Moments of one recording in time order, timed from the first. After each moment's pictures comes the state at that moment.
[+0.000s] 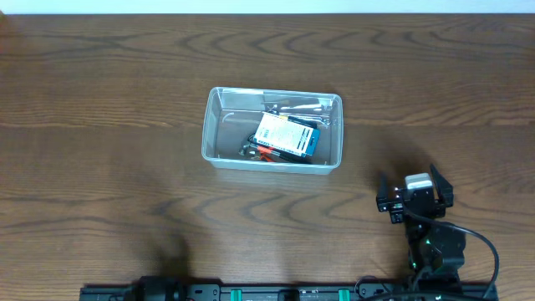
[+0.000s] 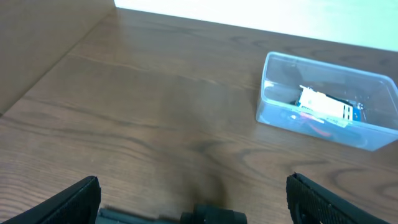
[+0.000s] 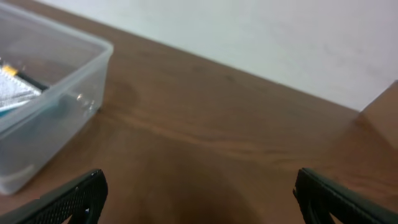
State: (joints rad) left arm -0.01 0.25 1.47 -1.70 -0.14 -0.14; right arm 0.05 0.12 0.01 -0.08 0.02 -0.28
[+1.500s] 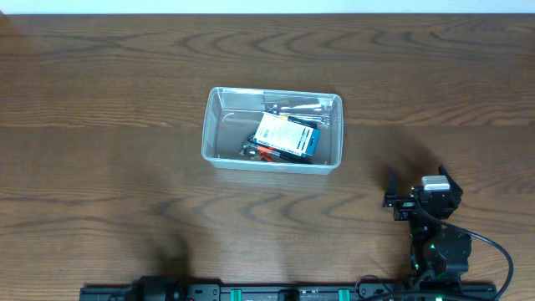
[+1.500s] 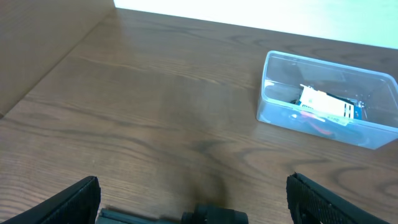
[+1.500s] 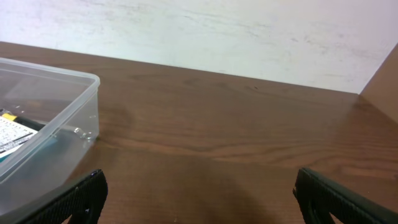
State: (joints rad) left arm -0.01 0.25 1.47 -1.69 -0.14 -0.12; right arm 0.01 0.07 0.01 -0.07 0.02 -0.12
